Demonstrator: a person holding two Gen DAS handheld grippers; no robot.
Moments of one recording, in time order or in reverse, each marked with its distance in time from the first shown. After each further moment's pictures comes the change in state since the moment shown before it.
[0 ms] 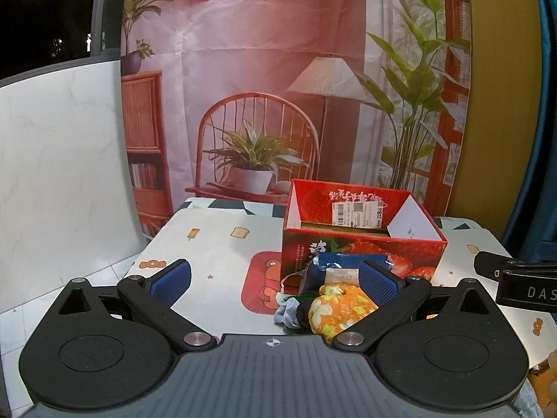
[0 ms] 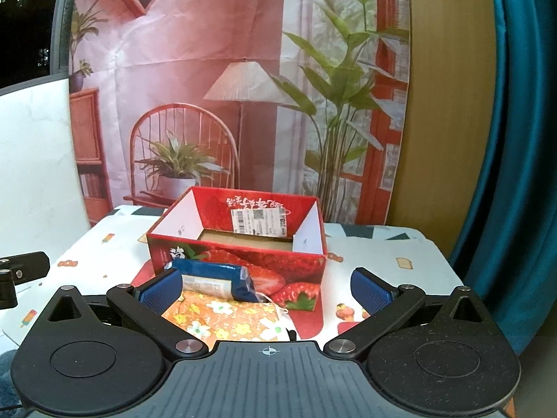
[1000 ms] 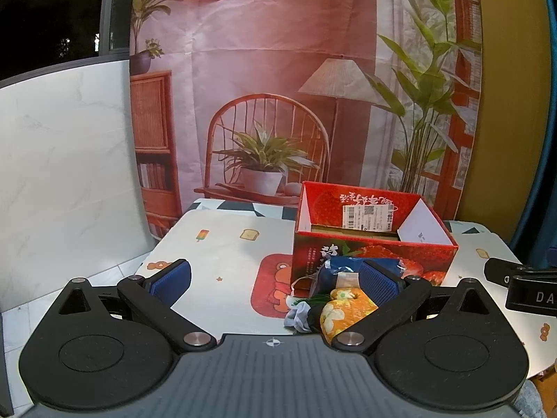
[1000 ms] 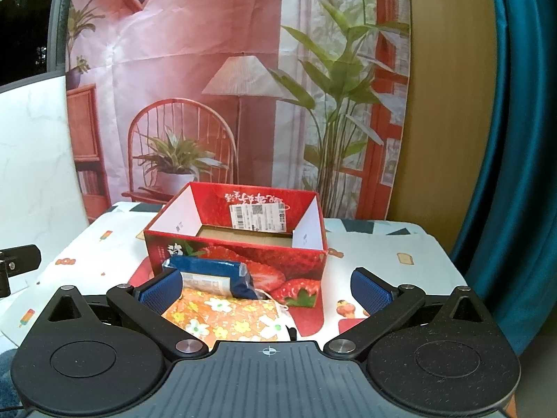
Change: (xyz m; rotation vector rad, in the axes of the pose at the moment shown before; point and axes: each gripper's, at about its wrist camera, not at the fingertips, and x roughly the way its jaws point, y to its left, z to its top) left arm 0.004 0.004 -0.004 -0.018 -0.018 0.031; right arm 0.008 -0.001 0.001 0.004 0.016 -0.004
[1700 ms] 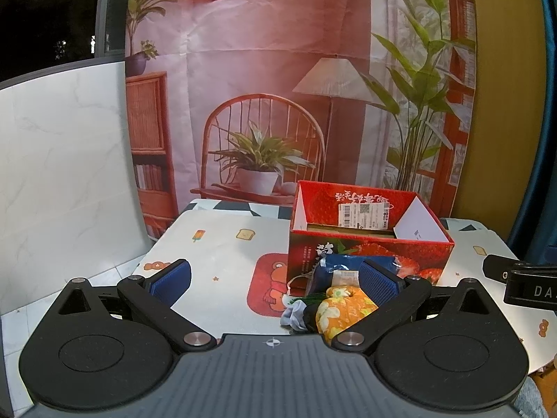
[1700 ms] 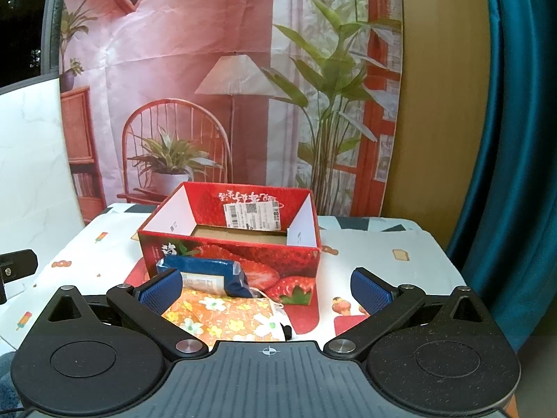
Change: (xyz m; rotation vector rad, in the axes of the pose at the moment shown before) left arm -0.002 0.000 -0.005 0.013 -0.001 -0.010; right arm -0.001 -0.002 -0.001 0.021 0.003 -0.013
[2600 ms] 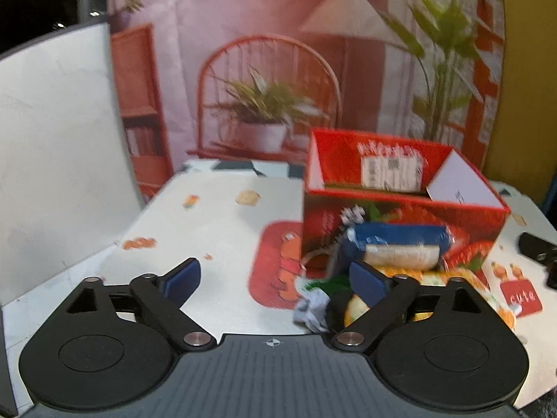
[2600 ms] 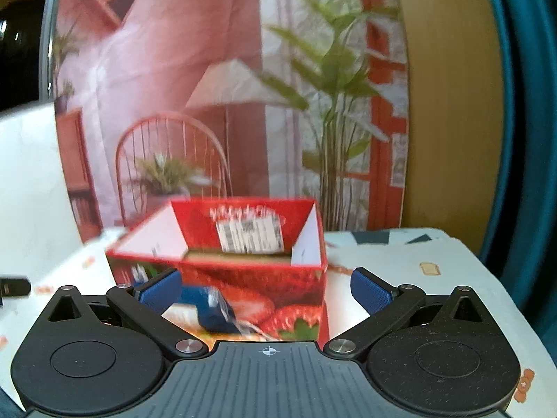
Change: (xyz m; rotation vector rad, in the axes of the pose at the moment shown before) left arm 0.120 -0.005 -0.019 0.030 0.153 0.021; right arm 0.112 -0.040 -0.032 0.026 -0.072 0.069
